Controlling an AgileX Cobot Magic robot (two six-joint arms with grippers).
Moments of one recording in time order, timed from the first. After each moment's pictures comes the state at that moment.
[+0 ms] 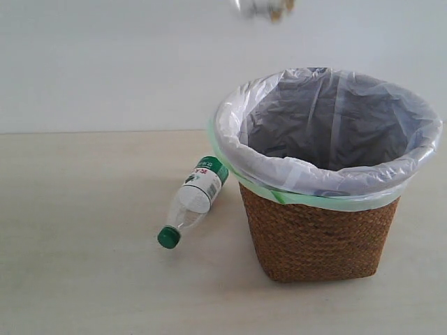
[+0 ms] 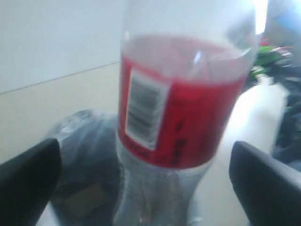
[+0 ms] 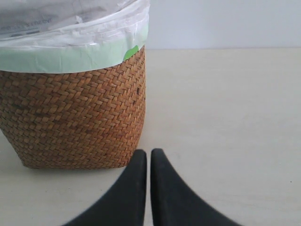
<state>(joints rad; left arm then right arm) -0.43 1.83 -2.17 -0.74 1.07 0.14 0.11 0.00 0.00 0.18 0.34 -0.13</state>
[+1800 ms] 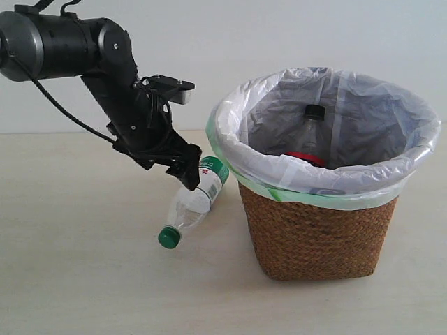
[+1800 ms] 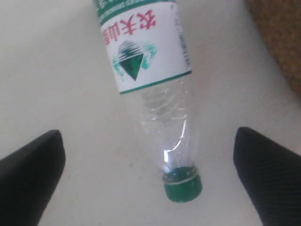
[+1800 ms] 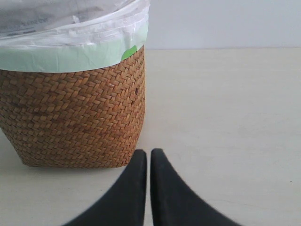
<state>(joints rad) -0.44 2.07 -1.69 -0.17 0.96 0.30 0.11 0.00 0.00 0.18 0.34 -0.13</state>
